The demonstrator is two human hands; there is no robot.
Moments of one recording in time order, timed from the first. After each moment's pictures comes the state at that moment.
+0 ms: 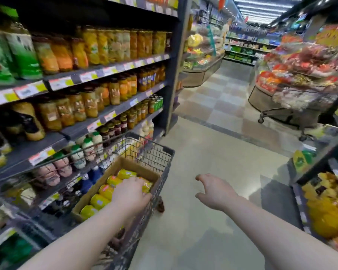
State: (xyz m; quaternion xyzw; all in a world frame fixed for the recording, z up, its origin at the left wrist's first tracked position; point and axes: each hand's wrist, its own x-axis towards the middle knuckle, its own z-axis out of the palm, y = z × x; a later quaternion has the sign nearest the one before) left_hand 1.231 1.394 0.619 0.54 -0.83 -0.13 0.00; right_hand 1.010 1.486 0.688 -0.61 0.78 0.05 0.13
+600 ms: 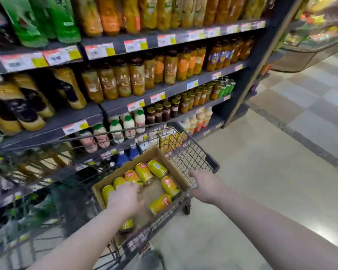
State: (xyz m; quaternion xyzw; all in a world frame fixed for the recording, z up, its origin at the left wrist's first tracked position) left_hand 1.207 1.279 0.543 0.73 -0.64 -0.20 -0.08; right_hand 0.977 1.223 0.603 -0.76 0.60 0.13 0.20
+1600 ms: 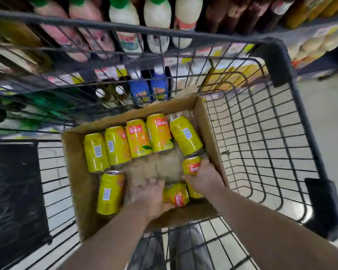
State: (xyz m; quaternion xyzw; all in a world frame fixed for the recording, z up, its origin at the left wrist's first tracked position) left_hand 1.161 1.176 0.249 0.71 -0.50 -0.46 -0.19; right_hand 1.045 1.057 0.273 -0.63 0.61 0.29 0.39
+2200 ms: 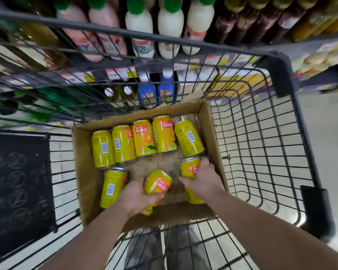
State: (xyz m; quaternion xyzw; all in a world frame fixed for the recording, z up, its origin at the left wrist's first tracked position) left_hand 1.192 1.198 0.271 0.80 -0.22 -0.55 0.09; right_hand 1.053 1.062 0.295 -0.66 0.60 0.23 0.39
